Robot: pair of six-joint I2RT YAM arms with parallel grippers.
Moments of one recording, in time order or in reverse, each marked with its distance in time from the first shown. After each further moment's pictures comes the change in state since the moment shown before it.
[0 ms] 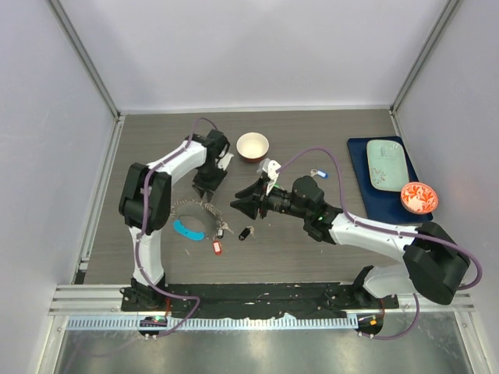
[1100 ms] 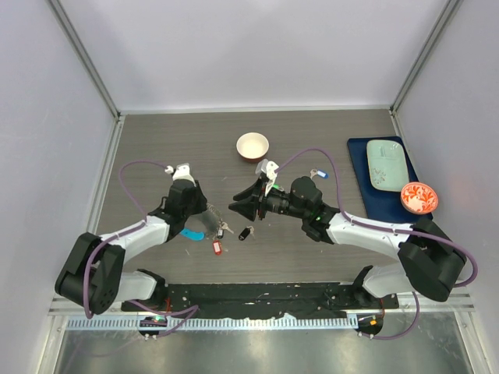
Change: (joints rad) left arm 0.005 -0.770 -1.084 1.211 -0.152 -0.580; right arm 0.000 0.032 -0.005 0.037 -0.035 0.039
